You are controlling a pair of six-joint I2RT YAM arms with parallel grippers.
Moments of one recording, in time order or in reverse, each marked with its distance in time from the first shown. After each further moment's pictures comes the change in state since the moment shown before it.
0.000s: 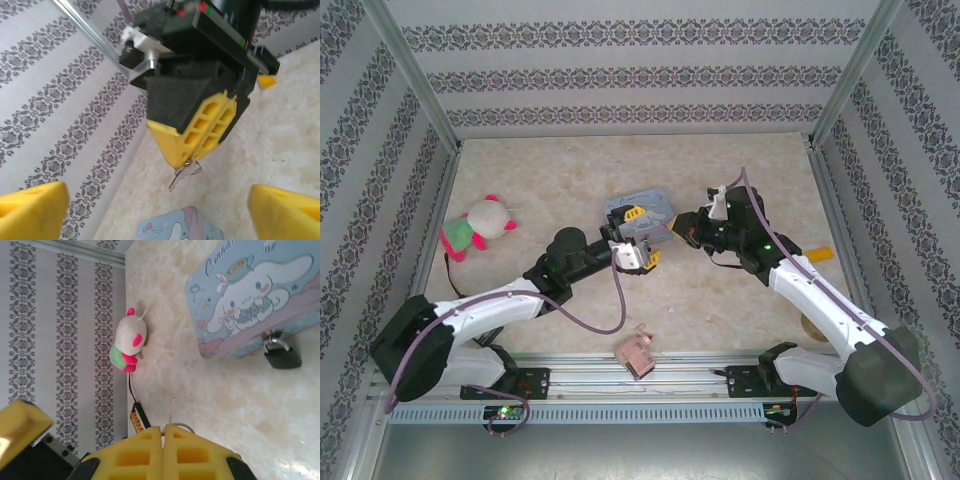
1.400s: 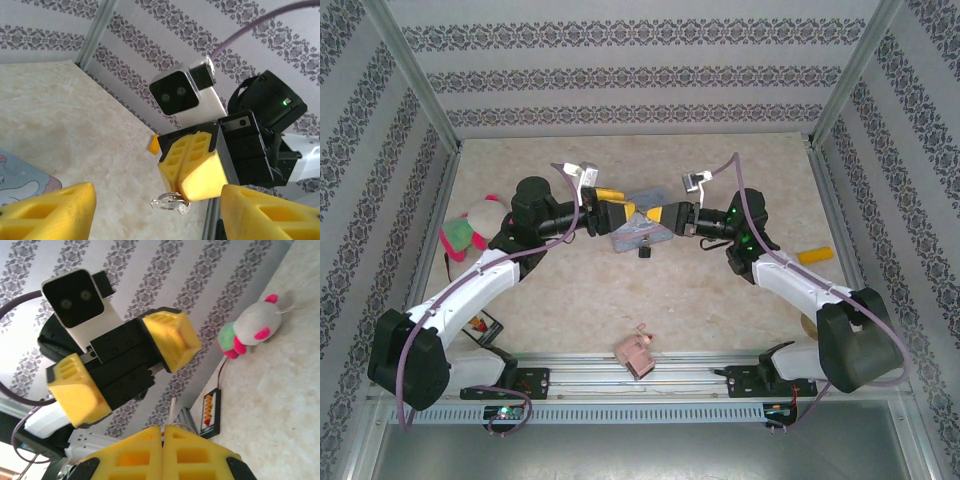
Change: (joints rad) left arm 0.322 -0.006 0.259 -0.324 0.506 -1.209; right arm -0.006 0.188 -0.114 0.908 -0.456 0.105
